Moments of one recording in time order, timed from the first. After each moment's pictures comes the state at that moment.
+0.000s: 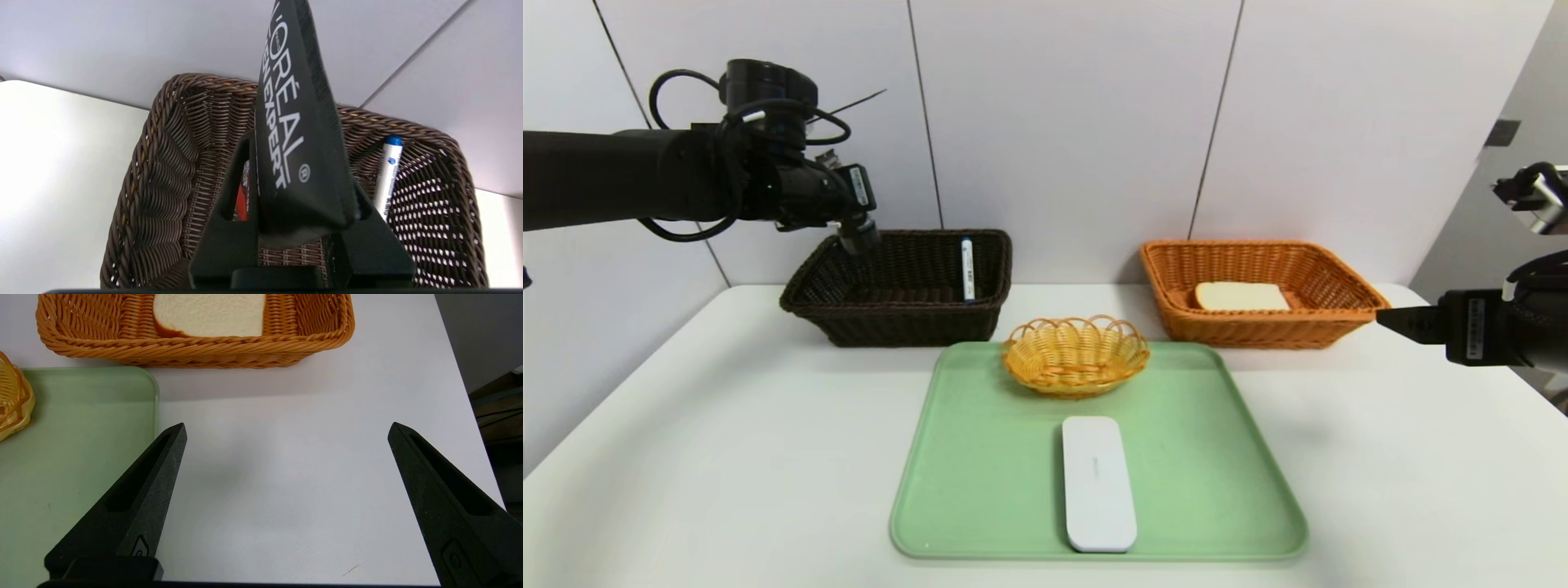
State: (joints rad) left arm -0.17 1.99 -1.74 0.11 0.20 -0.32; right arm 0.21 1.31 -0.94 0.16 -0.32 0.07
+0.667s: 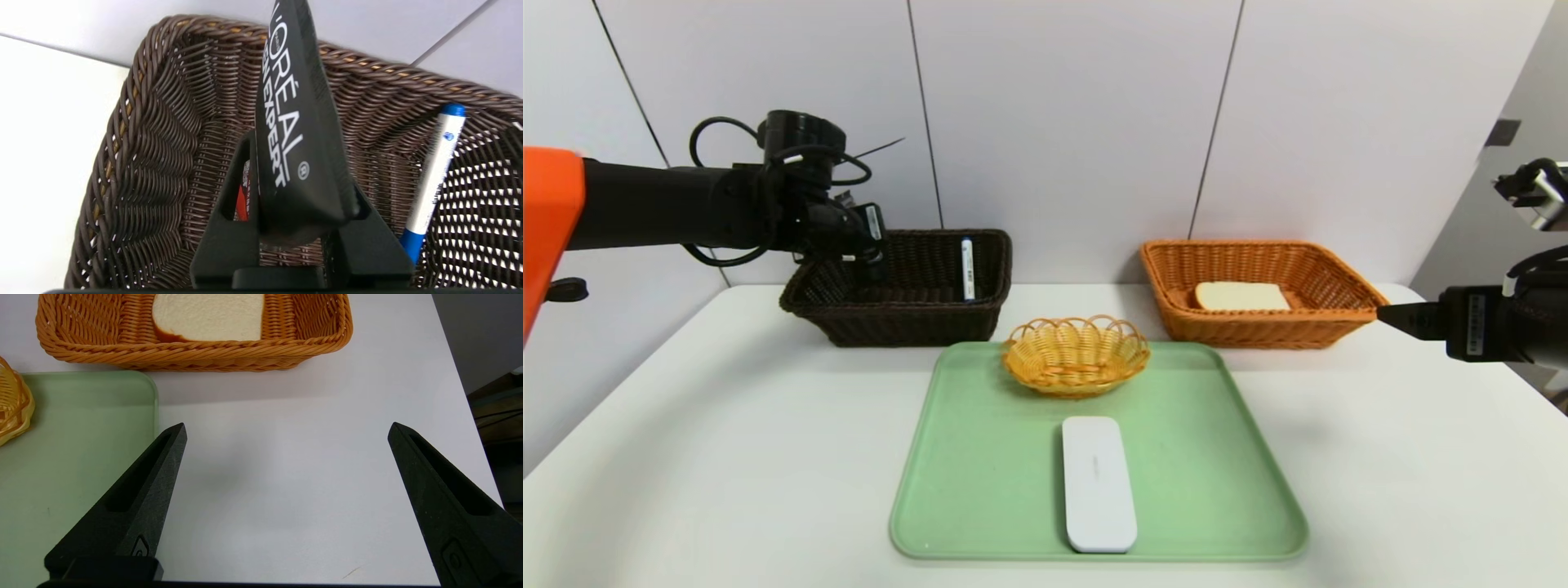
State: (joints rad) left arm -0.17 2.06 -1.70 0.11 0.20 -0.33; right arm 0.20 1.31 -0.95 0.16 -0.32 0.07
